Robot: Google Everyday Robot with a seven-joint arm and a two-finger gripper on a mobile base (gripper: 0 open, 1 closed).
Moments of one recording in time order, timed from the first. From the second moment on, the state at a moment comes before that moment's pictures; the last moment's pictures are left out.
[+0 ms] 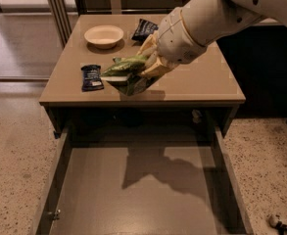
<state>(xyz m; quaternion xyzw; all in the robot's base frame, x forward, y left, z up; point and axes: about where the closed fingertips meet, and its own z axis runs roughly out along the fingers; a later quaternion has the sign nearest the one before) 0.542 -0.010 0.942 -0.76 0.53 0.09 0.36</state>
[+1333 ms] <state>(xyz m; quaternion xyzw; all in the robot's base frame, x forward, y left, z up) 0.608 -0.018 0.885 -0.77 0.52 0.12 0.35</state>
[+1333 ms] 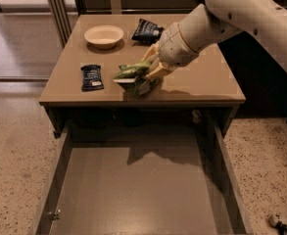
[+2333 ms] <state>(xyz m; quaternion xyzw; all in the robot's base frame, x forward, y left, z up) 0.665 -0.017 0.891 -0.78 0.50 0.10 0.36</state>
